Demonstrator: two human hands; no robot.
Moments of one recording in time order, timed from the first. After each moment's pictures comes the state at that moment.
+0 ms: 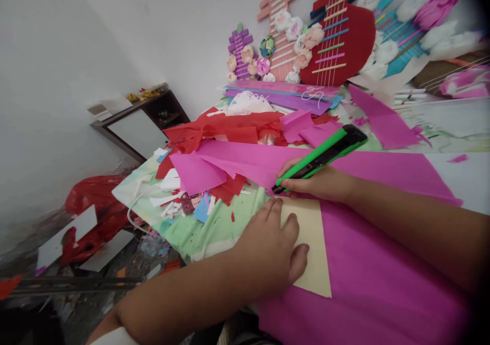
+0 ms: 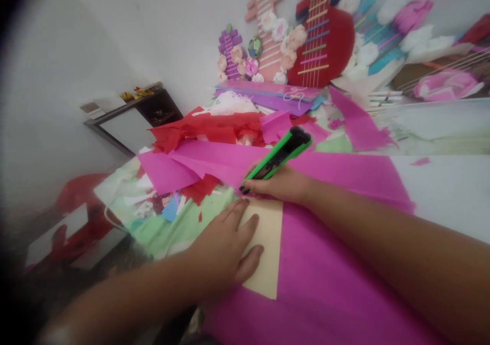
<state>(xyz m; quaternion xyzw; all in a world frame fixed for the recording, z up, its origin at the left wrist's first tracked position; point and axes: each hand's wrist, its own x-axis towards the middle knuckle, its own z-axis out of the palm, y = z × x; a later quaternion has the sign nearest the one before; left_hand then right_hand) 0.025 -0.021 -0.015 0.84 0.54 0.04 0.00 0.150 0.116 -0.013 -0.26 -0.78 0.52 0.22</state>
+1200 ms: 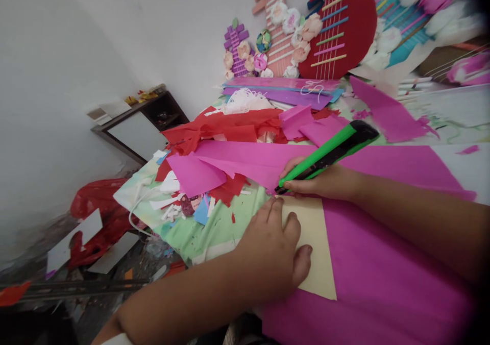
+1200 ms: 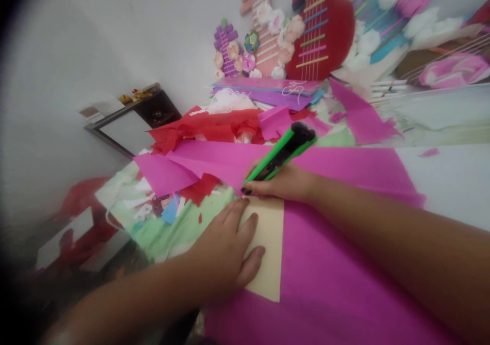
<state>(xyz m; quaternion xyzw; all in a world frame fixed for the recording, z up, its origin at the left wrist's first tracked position) 0.026 -0.021 -0.015 0.84 0.54 0.04 -0.01 0.155 0.119 -0.017 -0.22 -0.83 0.47 0.23</state>
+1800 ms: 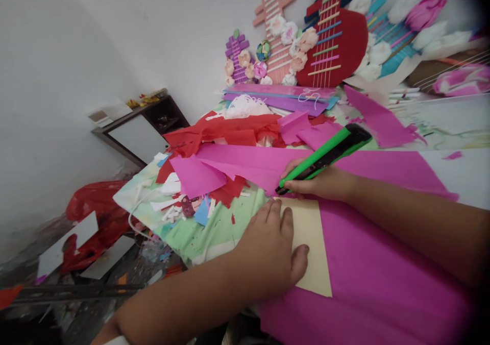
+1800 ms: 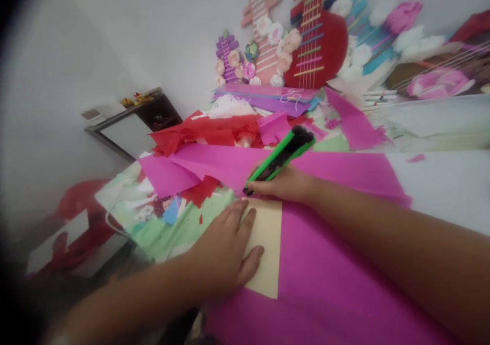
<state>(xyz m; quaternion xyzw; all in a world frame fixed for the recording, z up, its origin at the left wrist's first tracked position) 0.027 -0.022 -0.015 0.83 0.56 0.01 -0.01 0.157 0.119 -0.015 -0.24 -0.82 0.46 0.22</state>
